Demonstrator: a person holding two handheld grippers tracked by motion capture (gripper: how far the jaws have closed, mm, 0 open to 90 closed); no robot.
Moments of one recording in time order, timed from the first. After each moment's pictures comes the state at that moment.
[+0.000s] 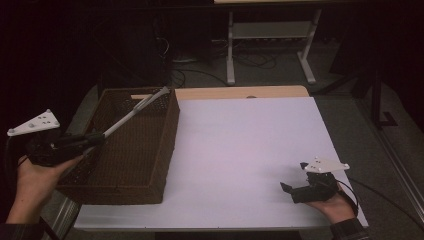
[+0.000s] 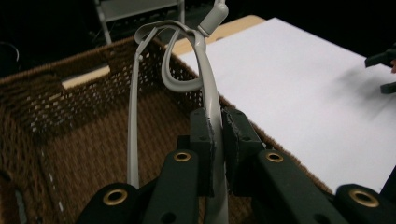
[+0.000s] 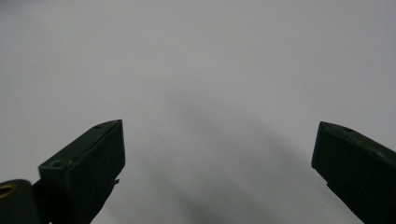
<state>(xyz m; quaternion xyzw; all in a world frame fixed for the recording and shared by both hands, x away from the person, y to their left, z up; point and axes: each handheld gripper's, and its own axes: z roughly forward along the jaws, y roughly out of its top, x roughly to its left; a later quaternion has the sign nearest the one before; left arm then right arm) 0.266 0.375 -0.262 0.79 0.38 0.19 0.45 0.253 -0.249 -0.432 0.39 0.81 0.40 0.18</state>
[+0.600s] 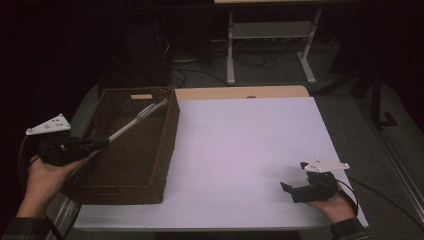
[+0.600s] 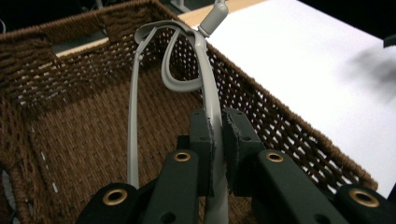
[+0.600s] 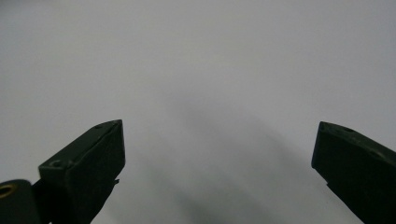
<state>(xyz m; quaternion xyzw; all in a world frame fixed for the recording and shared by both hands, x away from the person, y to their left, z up) 0.286 0.384 -0.293 0.80 0.39 0.16 0.43 0.253 -0.249 -0.432 0.39 0.81 0.40 0.18</state>
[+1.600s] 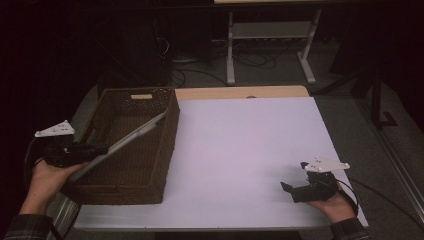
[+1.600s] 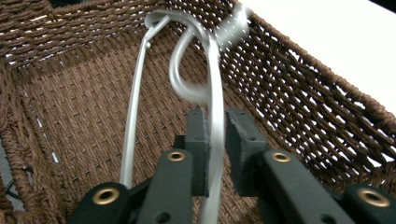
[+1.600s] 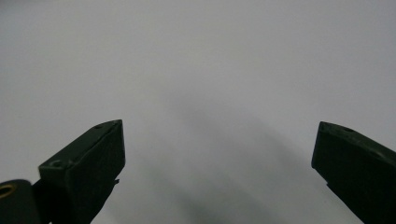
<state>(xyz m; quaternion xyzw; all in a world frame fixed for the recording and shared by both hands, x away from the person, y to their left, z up) 0.301 0.407 -0.324 0.80 0.41 0.13 0.41 0.254 -0.250 -0.432 0.39 0.81 0.39 0.18</state>
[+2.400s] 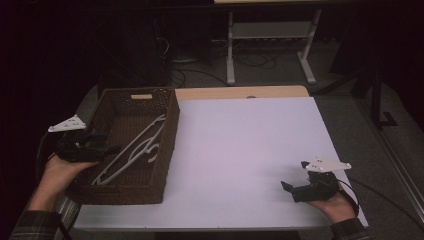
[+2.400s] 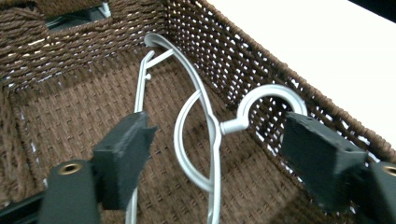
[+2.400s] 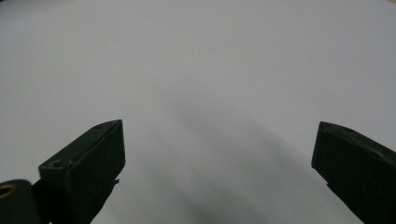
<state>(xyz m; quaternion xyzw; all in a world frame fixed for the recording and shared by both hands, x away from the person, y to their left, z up) 0.312 0.376 -0.319 0.80 0.41 0.15 0.42 0.252 -0.250 -0.428 0.39 0.81 0.40 0.19</state>
